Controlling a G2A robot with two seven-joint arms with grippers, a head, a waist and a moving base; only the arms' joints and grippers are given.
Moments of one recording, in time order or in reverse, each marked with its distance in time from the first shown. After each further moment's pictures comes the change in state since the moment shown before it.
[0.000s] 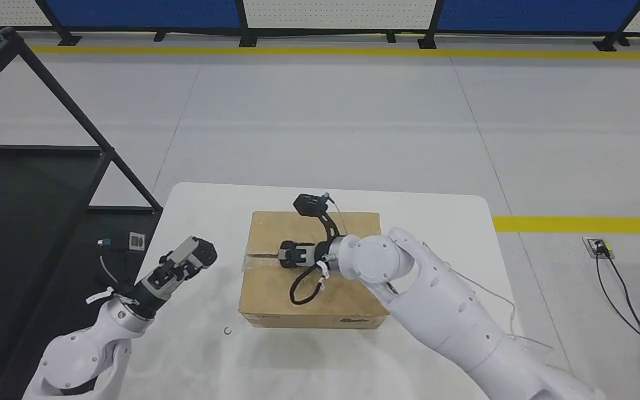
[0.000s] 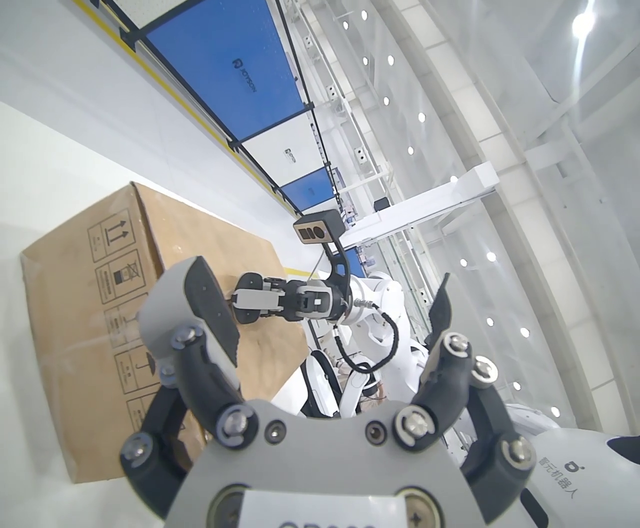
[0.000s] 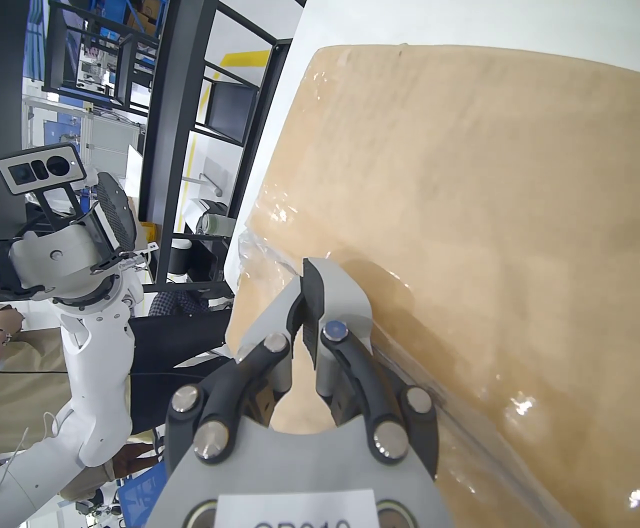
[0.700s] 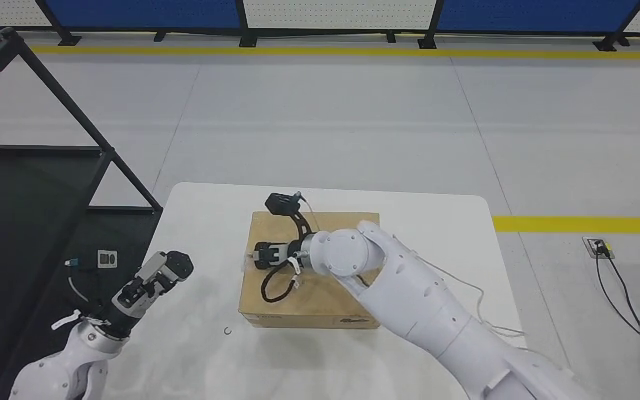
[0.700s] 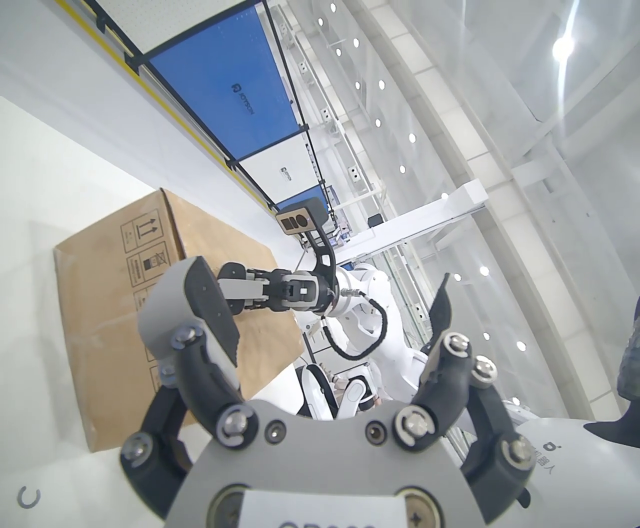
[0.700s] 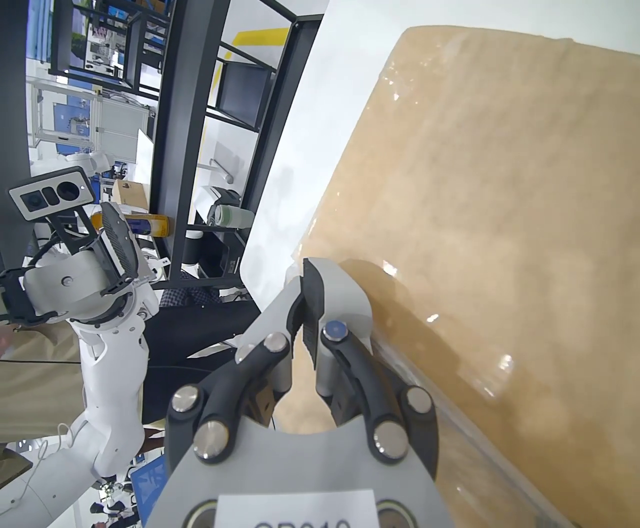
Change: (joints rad) left arm 0.118 0.010 -0.113 -0.025 -0.077 -0.053 -0.034; right arm 0.102 -0.140 -0.089 0.203 0.087 -0.060 -0.015
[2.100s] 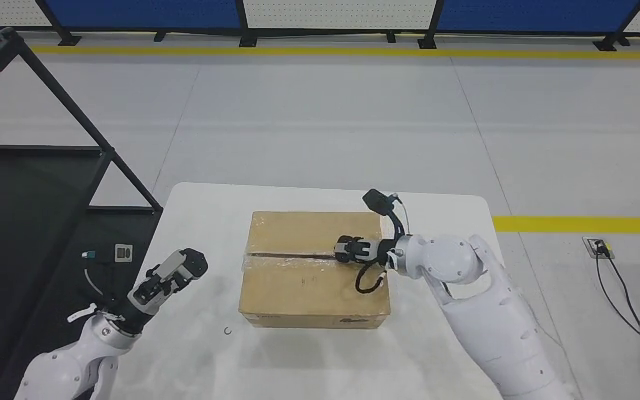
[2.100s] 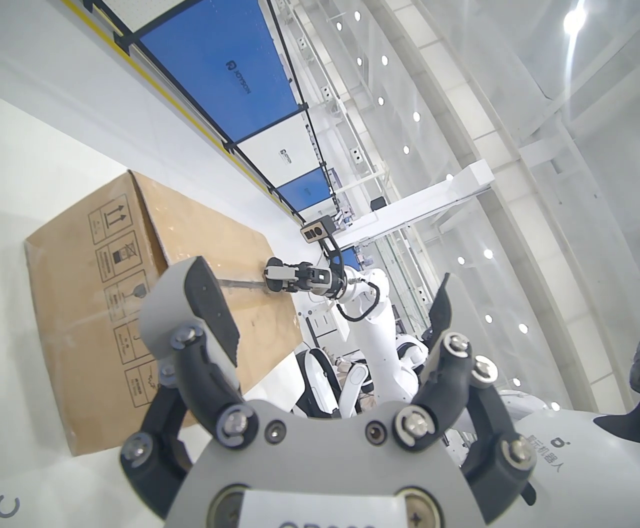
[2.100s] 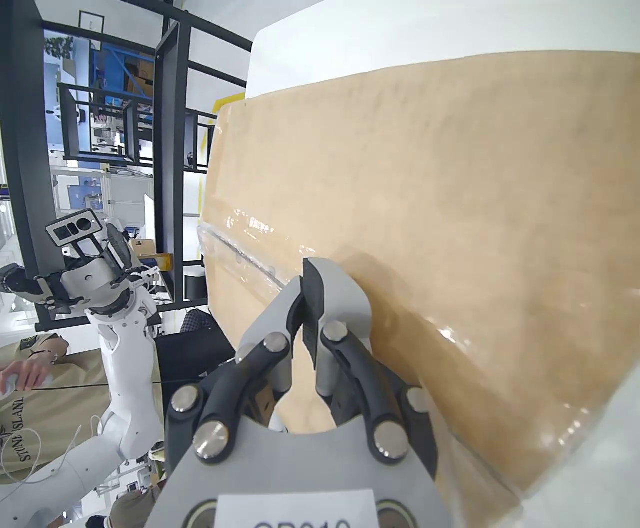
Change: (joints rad) left arm -0.031 0.001 0.051 -0.044 0.050 0.039 0.008; right arm -0.380 0.237 0.573 -0.423 -0.274 0.107 0.278
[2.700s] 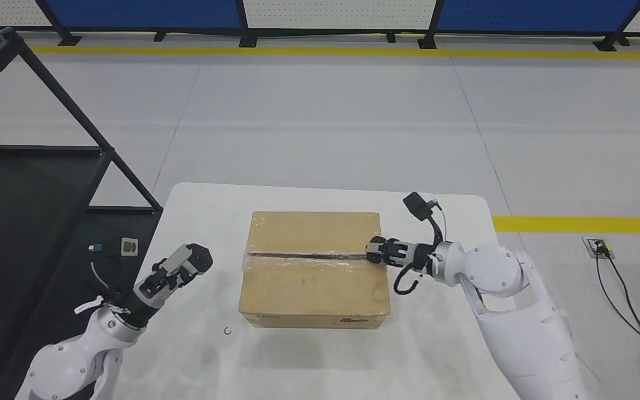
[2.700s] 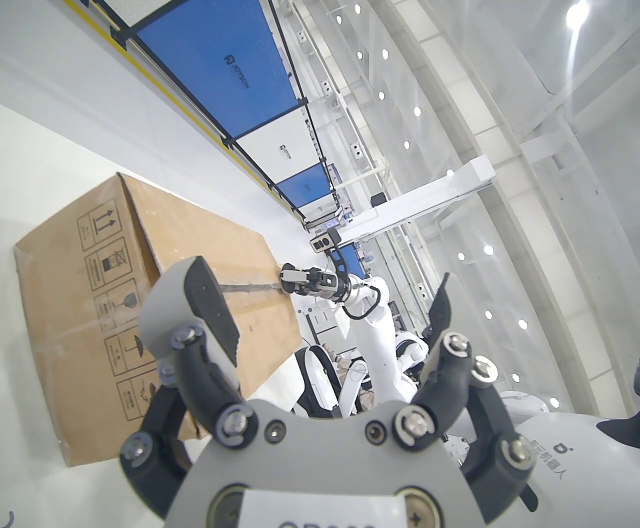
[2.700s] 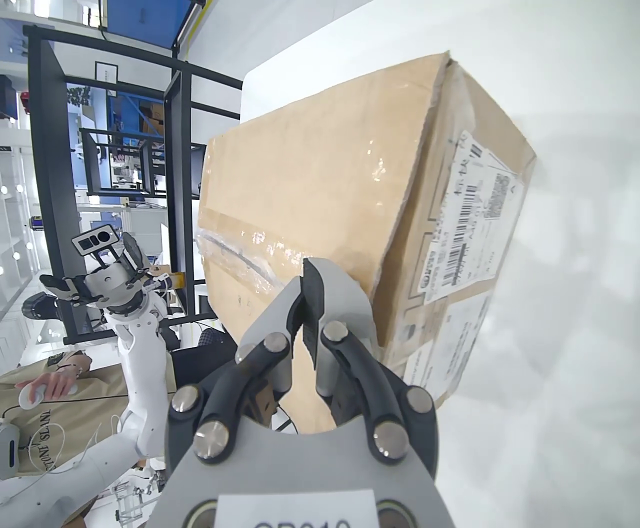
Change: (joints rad) left arm -0.038 0.000 0.026 0.011 0.011 0.016 0.003; right arm -0.118 0.056 0.175 -0.081 0.021 -0.008 0.043
